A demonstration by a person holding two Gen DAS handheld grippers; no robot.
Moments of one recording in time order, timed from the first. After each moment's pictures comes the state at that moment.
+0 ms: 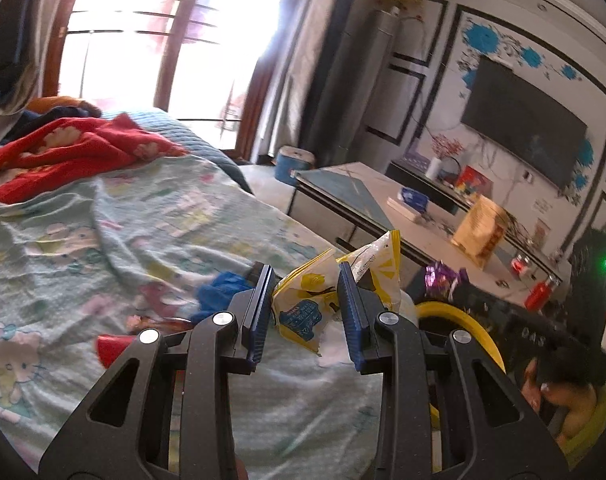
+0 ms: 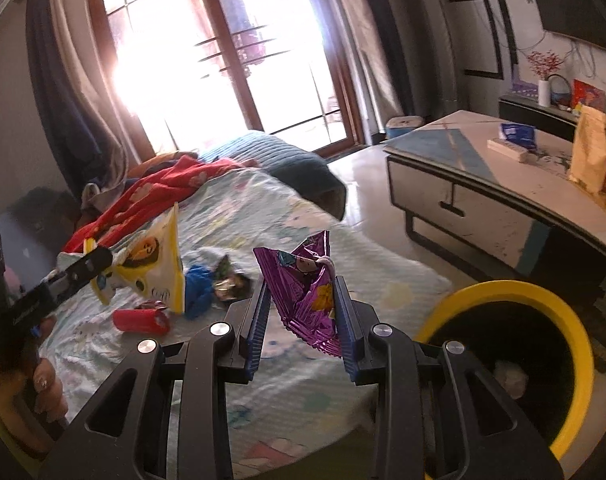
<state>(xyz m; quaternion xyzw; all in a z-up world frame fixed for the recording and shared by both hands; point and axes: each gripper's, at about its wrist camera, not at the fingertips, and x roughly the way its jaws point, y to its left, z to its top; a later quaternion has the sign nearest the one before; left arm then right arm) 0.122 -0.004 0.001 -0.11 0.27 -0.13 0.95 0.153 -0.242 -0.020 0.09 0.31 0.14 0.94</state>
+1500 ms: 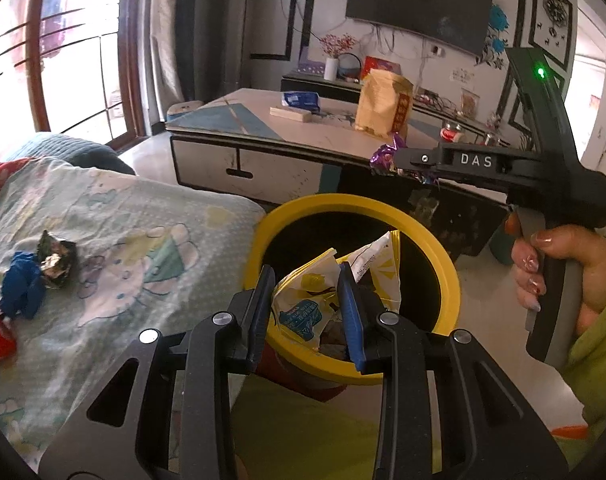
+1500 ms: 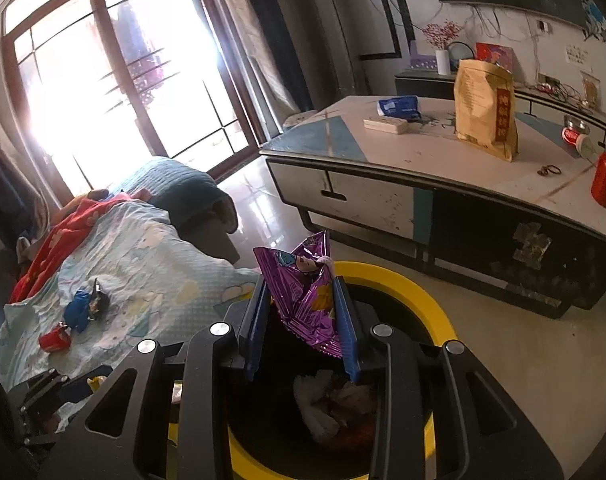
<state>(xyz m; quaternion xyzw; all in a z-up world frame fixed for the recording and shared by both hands) 0.110 -0.195 -0.062 0.06 0.34 -0.29 0.89 0.130 -0.410 -0.051 0.15 0.33 0.00 0.93</state>
